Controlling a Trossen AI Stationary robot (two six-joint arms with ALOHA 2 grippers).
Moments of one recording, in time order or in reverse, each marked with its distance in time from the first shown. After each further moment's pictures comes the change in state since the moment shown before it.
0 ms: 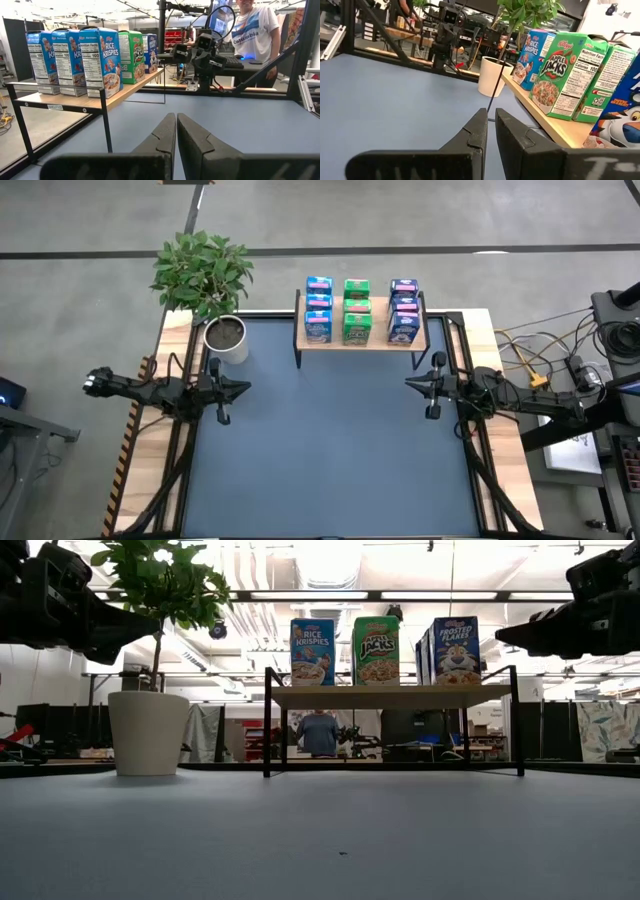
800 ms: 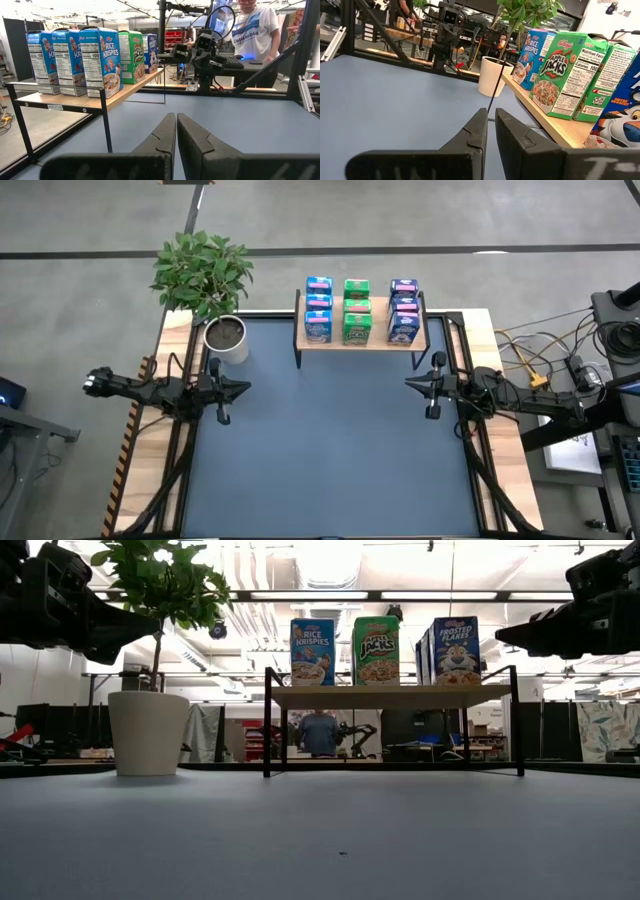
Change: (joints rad) left arm 0.000 0.000 0.000 0.002 0.000 0.000; right arm 0.000 0.000 0.000 0.000 0.000 0.005
